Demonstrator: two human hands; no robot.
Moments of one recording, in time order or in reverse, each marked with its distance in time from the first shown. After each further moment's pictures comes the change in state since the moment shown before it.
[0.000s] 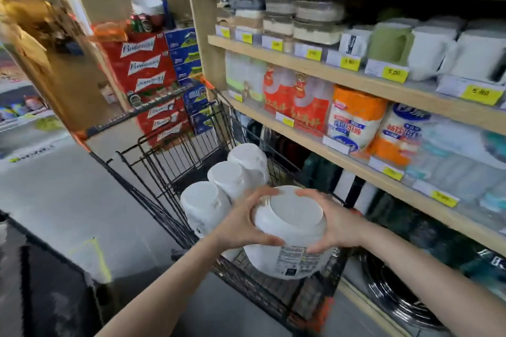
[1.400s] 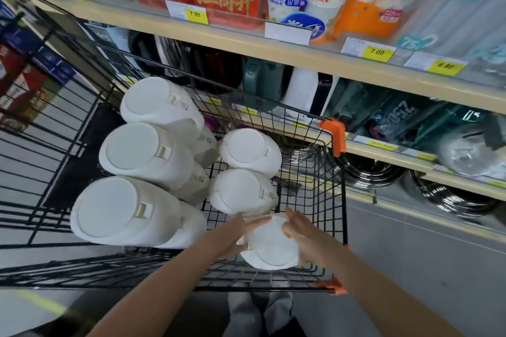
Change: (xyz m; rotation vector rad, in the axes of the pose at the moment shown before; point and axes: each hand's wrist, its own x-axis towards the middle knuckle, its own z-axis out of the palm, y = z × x) left_hand 0.085 -0.276 0.114 0.474 -1.016 -0.036; right_hand 0.058 0.158 0.218 -0.174 -0.134 0.507
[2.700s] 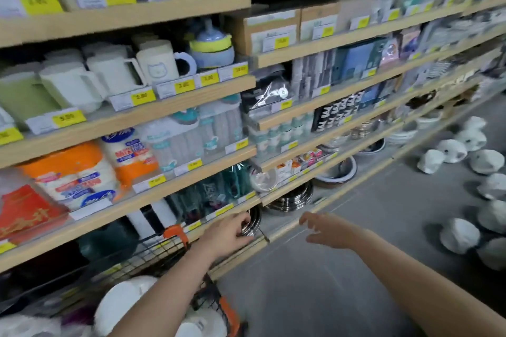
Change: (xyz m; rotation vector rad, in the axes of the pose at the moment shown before) left_hand 0.013 0.367 -0.095 0.548 0.126 0.584; right_hand -0.369 0.063 -0.066 0.502 0.527 0.747
